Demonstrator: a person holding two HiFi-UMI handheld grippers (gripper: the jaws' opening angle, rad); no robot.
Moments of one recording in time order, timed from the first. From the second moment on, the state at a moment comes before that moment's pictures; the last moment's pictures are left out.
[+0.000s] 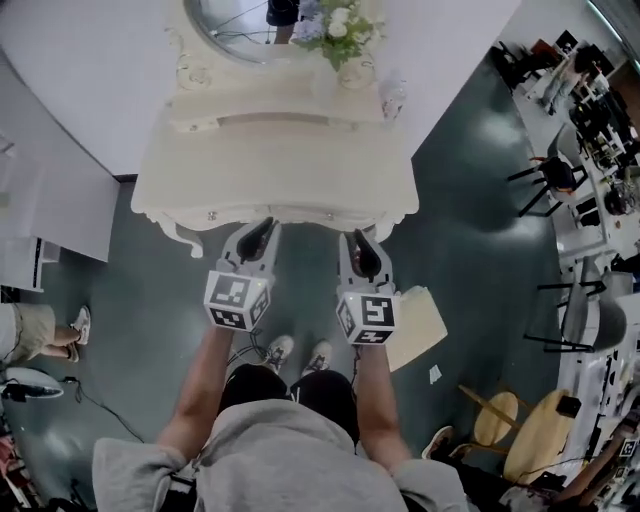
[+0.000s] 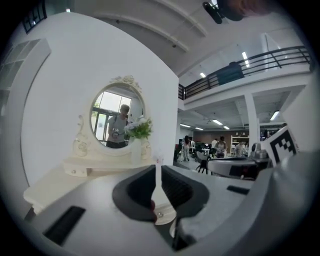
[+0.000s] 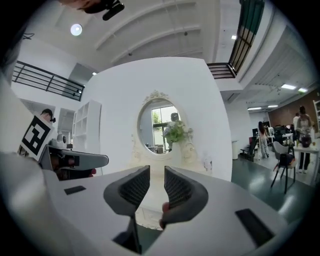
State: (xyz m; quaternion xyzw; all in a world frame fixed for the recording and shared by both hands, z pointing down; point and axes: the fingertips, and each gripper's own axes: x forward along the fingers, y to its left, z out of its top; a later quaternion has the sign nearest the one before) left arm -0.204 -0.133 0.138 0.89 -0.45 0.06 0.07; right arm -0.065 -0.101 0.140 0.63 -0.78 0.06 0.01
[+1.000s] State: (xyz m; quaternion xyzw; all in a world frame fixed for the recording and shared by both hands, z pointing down) left arm -0.300 -0.131 0.117 0.86 -0.51 0.07 0.06; right arm -0.156 -0.118 0.118 0.59 -0.81 0.04 0.03
